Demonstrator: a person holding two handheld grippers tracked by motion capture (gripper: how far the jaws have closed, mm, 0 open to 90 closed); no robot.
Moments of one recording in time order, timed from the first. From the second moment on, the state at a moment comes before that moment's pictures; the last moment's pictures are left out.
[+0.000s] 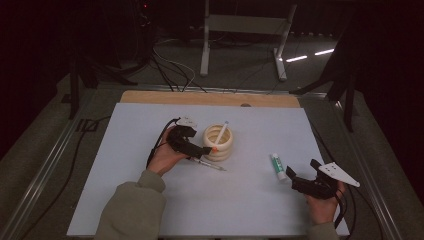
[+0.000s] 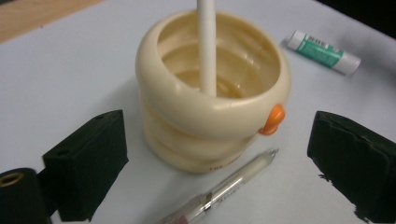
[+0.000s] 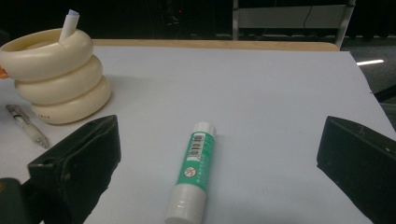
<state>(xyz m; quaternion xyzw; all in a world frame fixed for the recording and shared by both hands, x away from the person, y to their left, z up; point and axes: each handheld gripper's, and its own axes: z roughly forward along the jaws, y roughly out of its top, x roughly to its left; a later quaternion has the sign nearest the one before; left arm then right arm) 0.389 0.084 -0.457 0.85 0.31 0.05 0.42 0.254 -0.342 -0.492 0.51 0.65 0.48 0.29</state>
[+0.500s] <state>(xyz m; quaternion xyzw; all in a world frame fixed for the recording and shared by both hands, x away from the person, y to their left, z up) 0.392 0.085 -0.478 0.88 0.29 0.02 0.38 0.255 -0.342 -0.492 0.51 0.65 0.48 0.29</state>
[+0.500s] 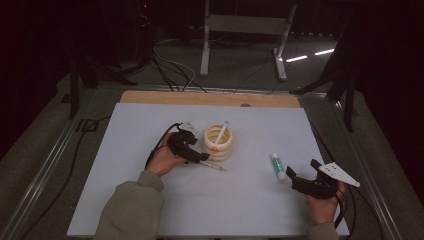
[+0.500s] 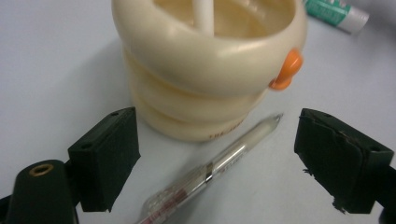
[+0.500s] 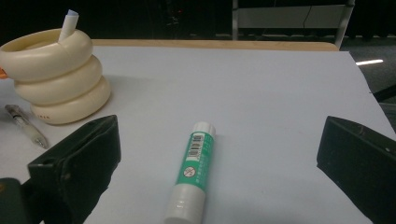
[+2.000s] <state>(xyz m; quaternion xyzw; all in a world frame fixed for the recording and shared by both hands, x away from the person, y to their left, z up) 0.367 0.034 -0.511 0.94 0.14 0.01 0.30 0.255 -0.342 -0.492 0.51 0.65 0.48 0.29</state>
